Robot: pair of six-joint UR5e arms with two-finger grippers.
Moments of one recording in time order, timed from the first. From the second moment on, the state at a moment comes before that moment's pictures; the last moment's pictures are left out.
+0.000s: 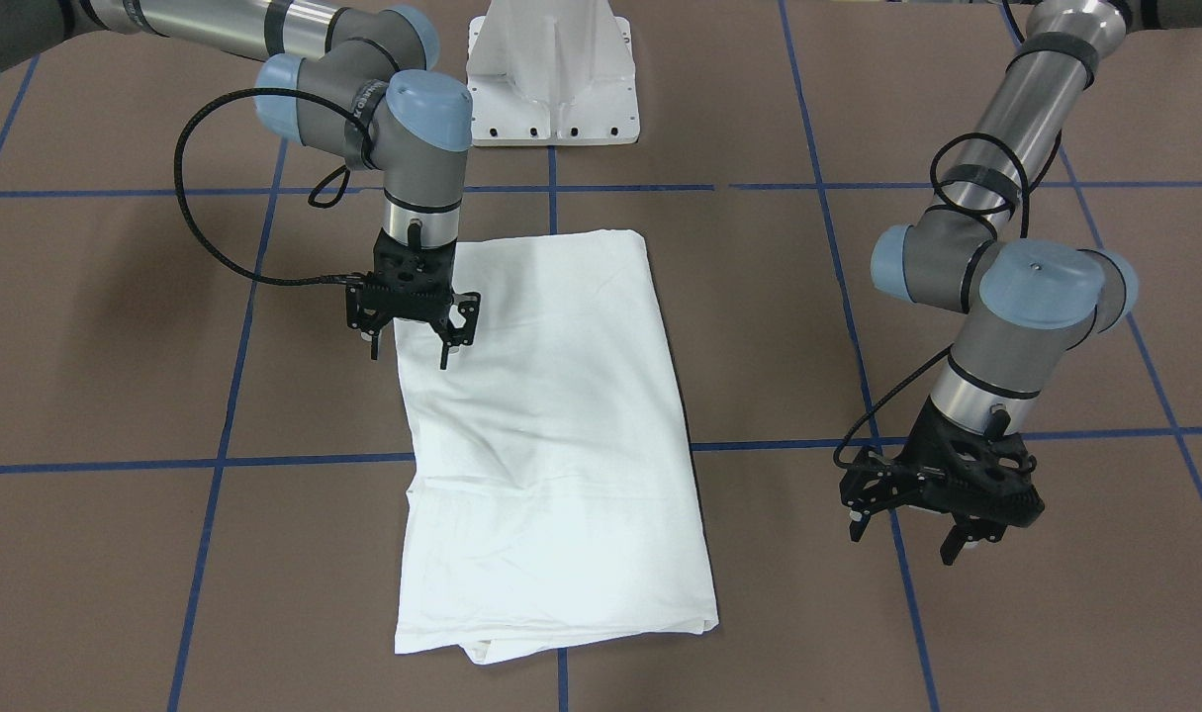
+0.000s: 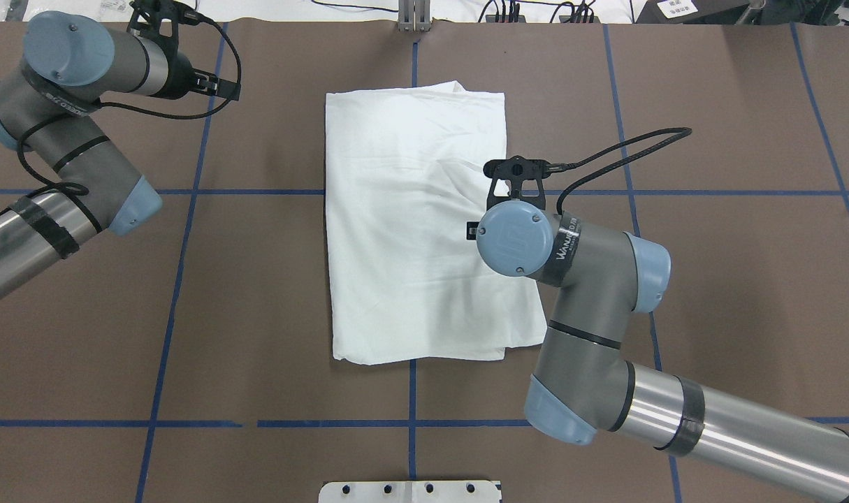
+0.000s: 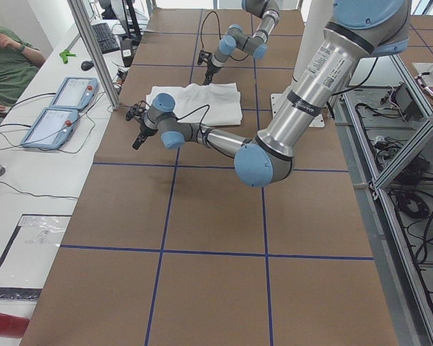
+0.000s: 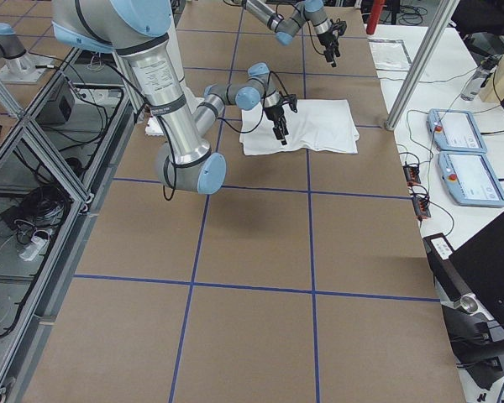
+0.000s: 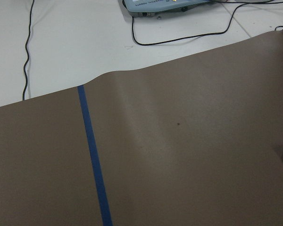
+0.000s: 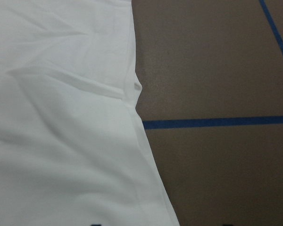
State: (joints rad) left arm -0.93 -2.13 -1.25 -2.39 -1.83 -0.73; right arm 0.47 -1.01 1.72 -1.57 1.44 1.30
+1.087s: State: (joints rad) left arm -0.46 -1.76 -1.91 -2.28 -1.69 -1.35; right arm 0.37 -1.58 2.12 -1.03 1.46 1.55
